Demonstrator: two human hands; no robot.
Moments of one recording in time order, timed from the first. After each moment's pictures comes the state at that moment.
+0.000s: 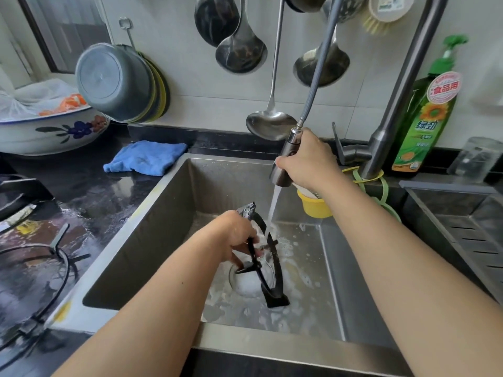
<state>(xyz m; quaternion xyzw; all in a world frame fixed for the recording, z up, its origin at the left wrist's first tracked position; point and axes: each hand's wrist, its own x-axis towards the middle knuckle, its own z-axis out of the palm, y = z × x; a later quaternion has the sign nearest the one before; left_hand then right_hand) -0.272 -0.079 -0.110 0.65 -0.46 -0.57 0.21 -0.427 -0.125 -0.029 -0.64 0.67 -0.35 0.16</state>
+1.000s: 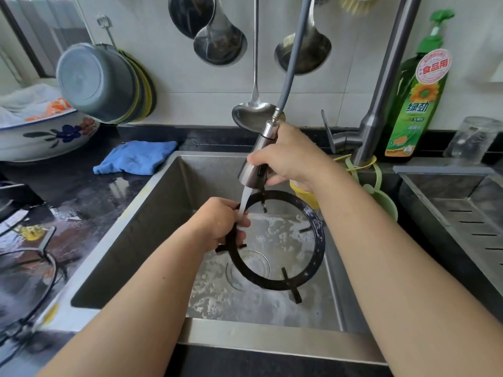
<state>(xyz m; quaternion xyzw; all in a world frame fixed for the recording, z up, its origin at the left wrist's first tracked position) -0.268 -0.088 -0.117 0.63 -0.47 -0.53 0.32 -0.426 -0.107 -0.022 -0.63 0.55 -0.38 0.40</state>
